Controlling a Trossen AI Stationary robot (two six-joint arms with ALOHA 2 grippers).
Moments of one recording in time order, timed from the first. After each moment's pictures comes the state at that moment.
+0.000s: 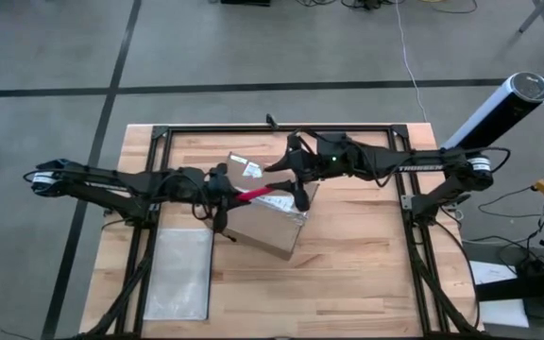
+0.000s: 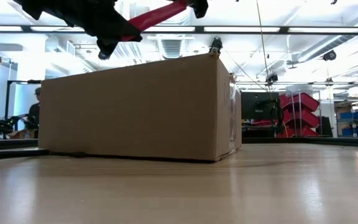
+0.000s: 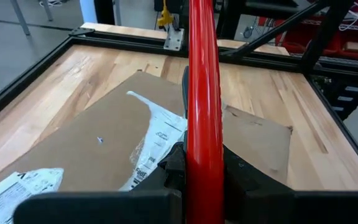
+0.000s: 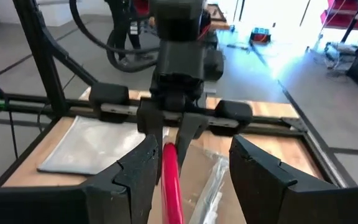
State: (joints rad) left arm -0.02 1.03 0.68 -0.02 -0.07 -0.14; right arm -0.10 1.50 1.30 -0.07 -0.18 -0.11
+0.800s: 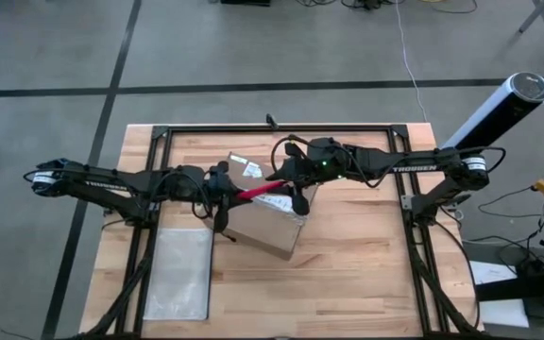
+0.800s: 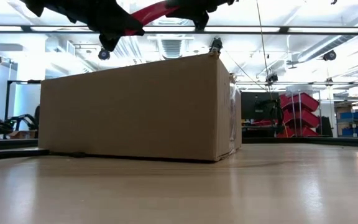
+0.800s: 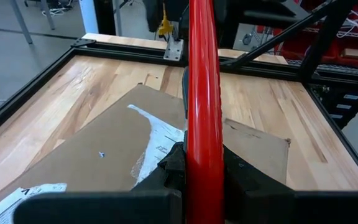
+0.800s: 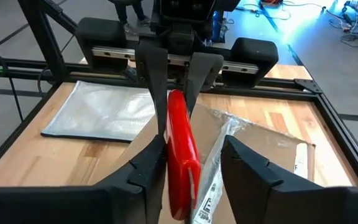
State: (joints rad) left arm -0.02 1.05 0.71 0.00 -0.06 -0.13; right arm -0.10 1.52 1.30 -0.16 -0.20 -0.11
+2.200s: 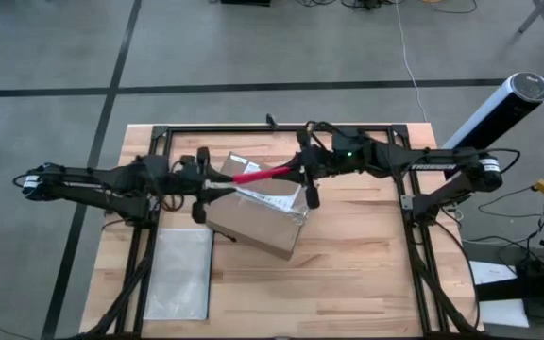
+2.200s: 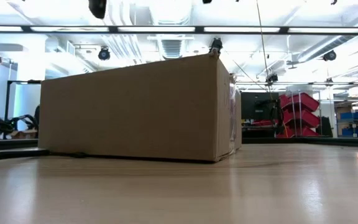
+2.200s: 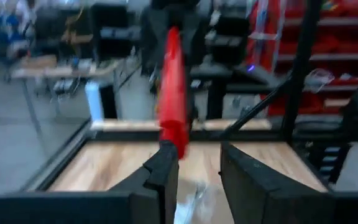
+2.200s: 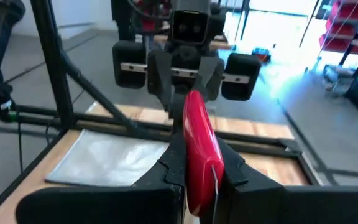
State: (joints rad) left arm -0.03 0.81 0.69 0.11 -0.02 0.01; right arm -0.10 1.39 1.30 -0.01 -0.21 -0.13
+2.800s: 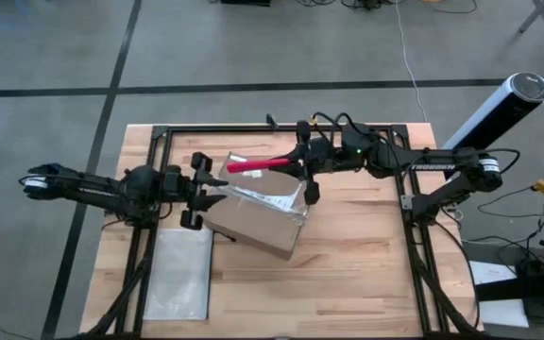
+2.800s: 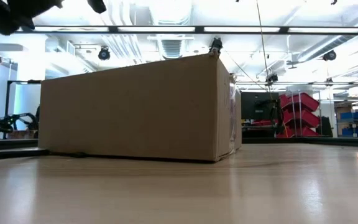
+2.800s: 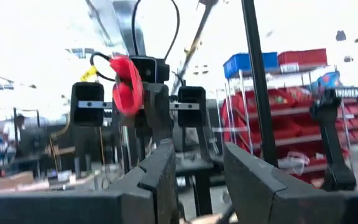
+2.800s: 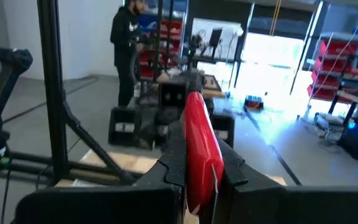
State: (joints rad) left arm -0.03 0.92 0.46 0.86 0.08 0.09; right arm -0.09 1.42 1.30 0.17 -0.23 -0.11
